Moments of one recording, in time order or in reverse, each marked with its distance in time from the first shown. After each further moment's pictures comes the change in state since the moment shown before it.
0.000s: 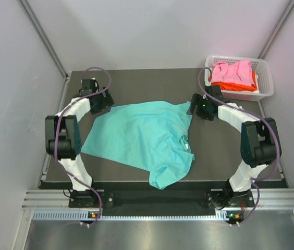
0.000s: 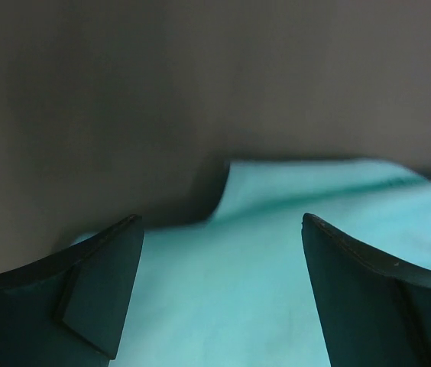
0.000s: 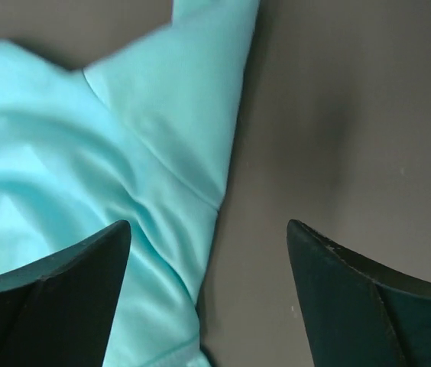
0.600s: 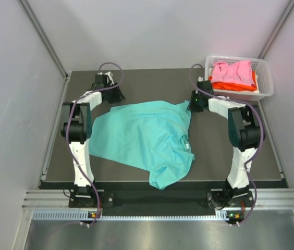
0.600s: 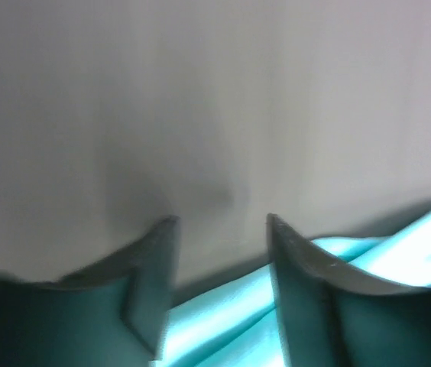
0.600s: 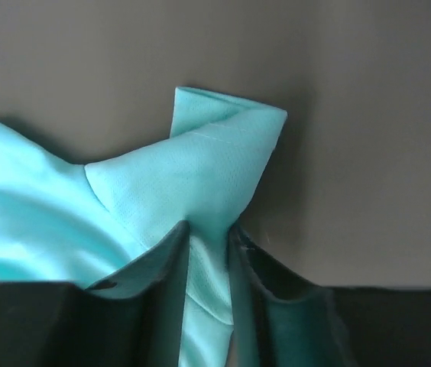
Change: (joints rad) left arm -0.067 0.393 0.325 0.149 0.166 0.037; right arm 0.019 0.268 0.194 0.100 0.016 -0.016
